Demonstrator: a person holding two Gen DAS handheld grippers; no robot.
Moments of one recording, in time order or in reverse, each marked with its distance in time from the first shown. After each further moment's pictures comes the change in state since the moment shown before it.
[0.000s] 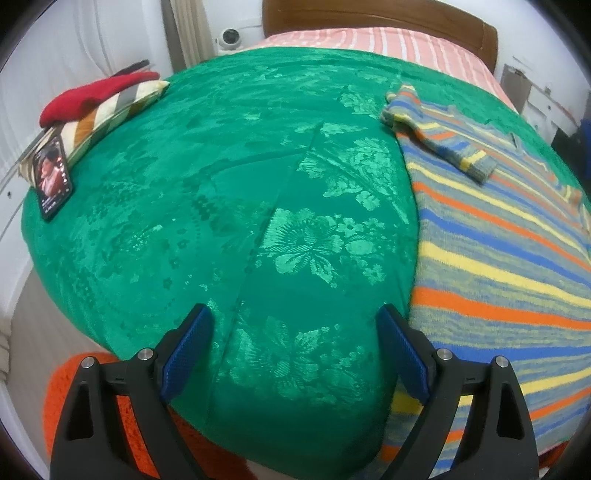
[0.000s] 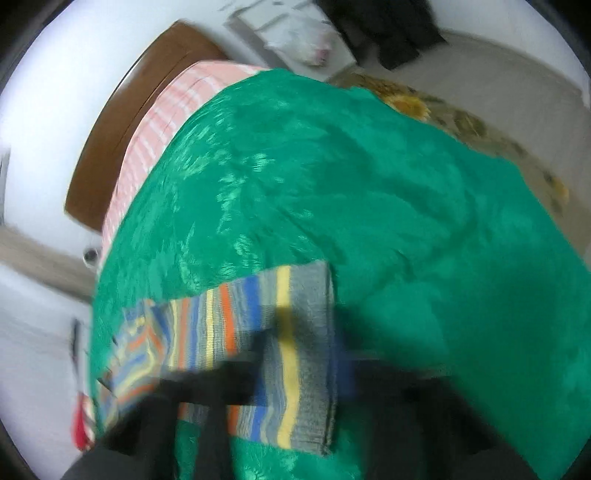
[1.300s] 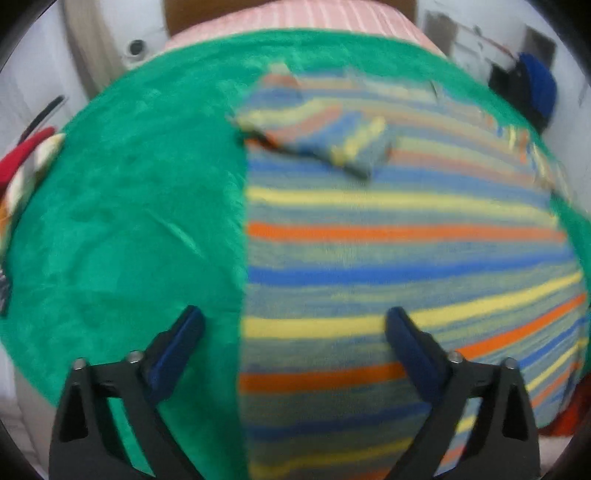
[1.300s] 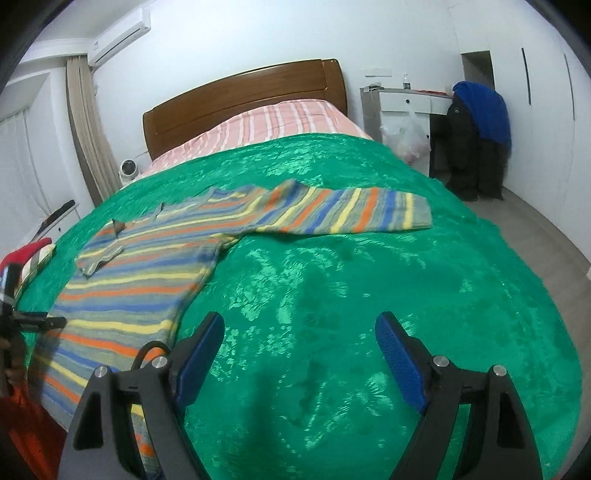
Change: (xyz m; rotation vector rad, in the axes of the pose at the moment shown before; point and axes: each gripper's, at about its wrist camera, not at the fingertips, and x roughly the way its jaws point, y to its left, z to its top) left arm -0.012 -0.083 0.040 0.239 0.066 -0.184; right arm -0.104 0.097 -0.276 -0.542 -0.317 -0.031
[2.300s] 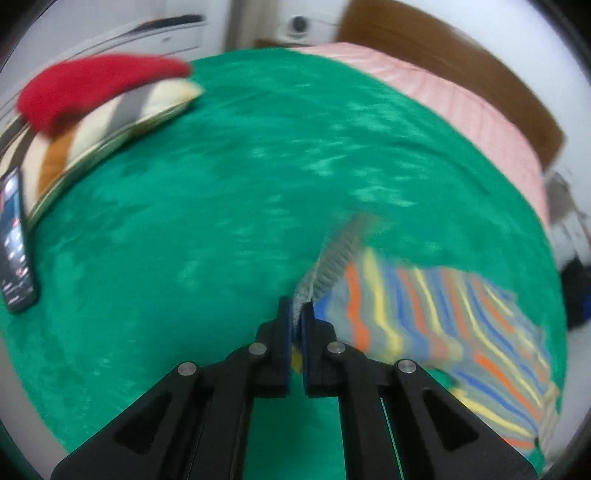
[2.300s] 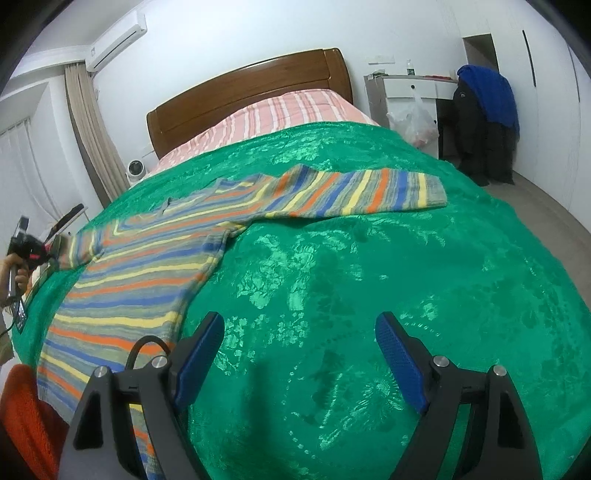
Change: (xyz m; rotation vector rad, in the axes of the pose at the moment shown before) left arm 0.035 0.246 0.102 -0.608 -0.057 0.112; right arm 0.014 -0.002 -0.011 0.035 0.037 0.050
